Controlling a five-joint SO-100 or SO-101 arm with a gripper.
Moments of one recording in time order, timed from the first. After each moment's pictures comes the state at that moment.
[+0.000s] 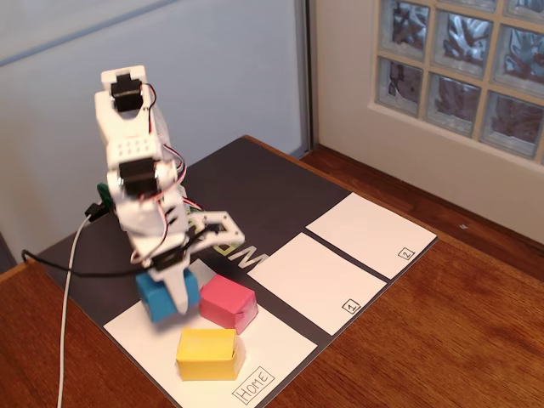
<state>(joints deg) 29.8 88.1 94.1 77.2 -17.3</state>
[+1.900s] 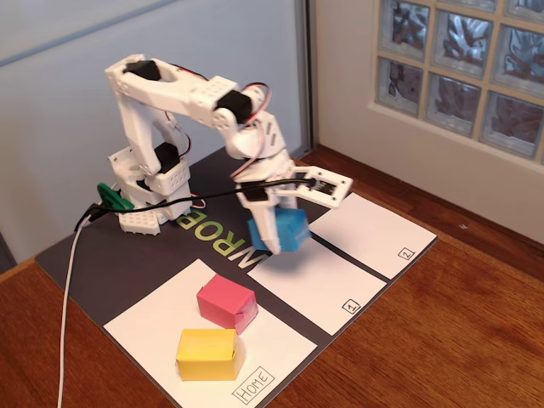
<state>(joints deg) -11.5 96.9 104.0 54.1 84.4</state>
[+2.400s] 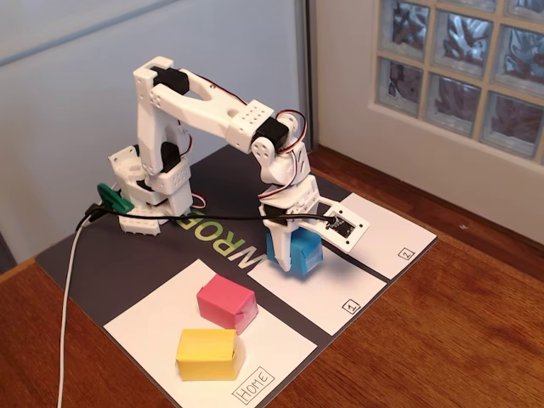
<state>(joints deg) -14.2 79.2 97.7 51.2 99.9</state>
